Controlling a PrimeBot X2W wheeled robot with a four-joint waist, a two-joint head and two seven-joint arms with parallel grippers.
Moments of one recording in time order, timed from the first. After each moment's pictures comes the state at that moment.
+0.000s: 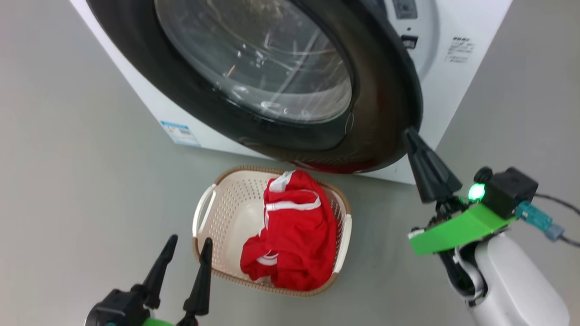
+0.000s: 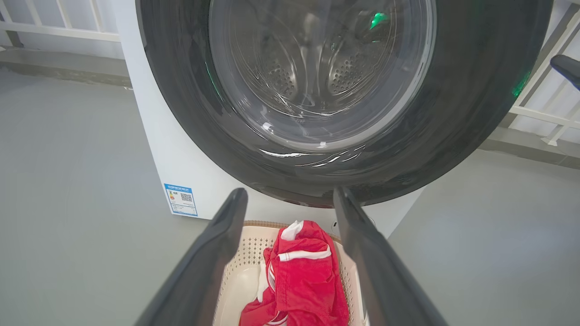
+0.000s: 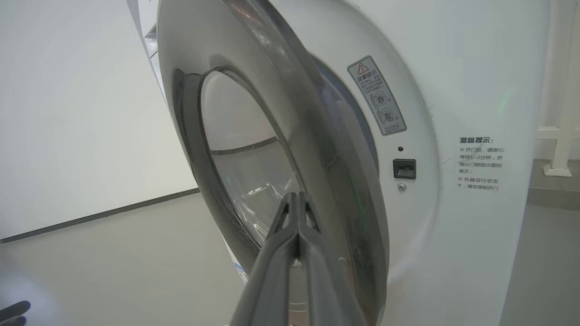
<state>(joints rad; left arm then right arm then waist) -0.04 0.05 -0.11 0.16 -0.28 -0.13 -0.25 -0.33 -0.13 0.24 0.20 0.44 0.12 -0.26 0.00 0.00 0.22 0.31</state>
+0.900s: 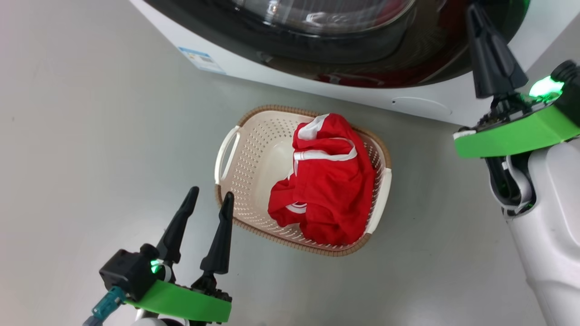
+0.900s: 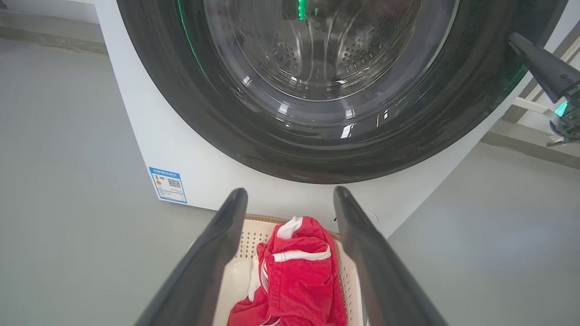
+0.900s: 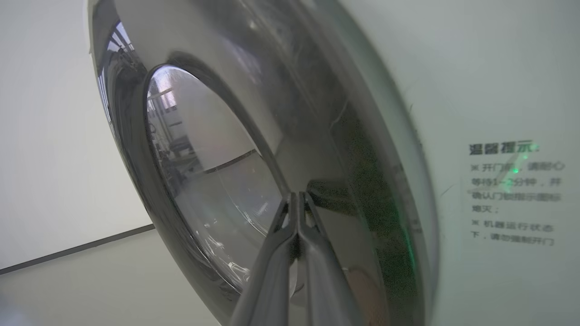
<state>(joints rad) -0.19 0.04 -0.19 0.11 -0.38 -0.13 -0.25 -0.64 -0.19 0.14 0.23 0.44 0.13 -0.26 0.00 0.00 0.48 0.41</state>
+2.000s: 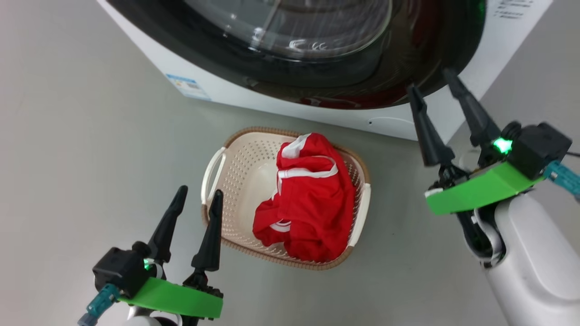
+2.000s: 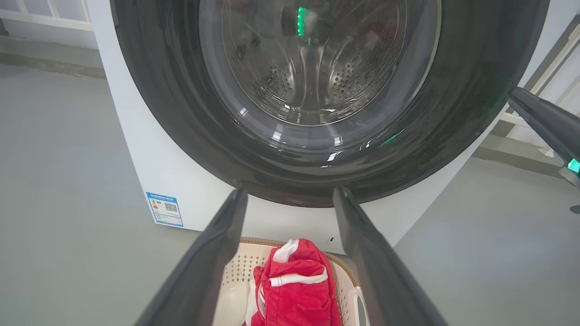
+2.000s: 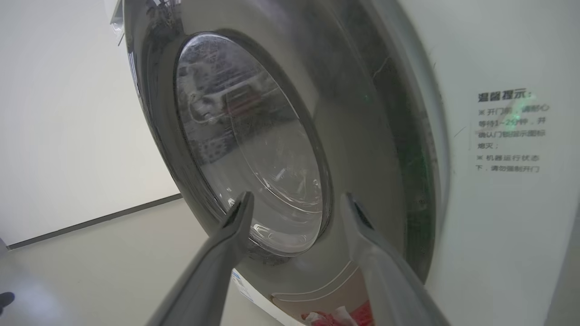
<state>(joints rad) -0.20 0.03 -0.15 0.14 -0.36 -0.13 -0.25 -0.49 -0.17 0.21 0.22 0.45 0.13 -0.26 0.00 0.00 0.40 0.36</state>
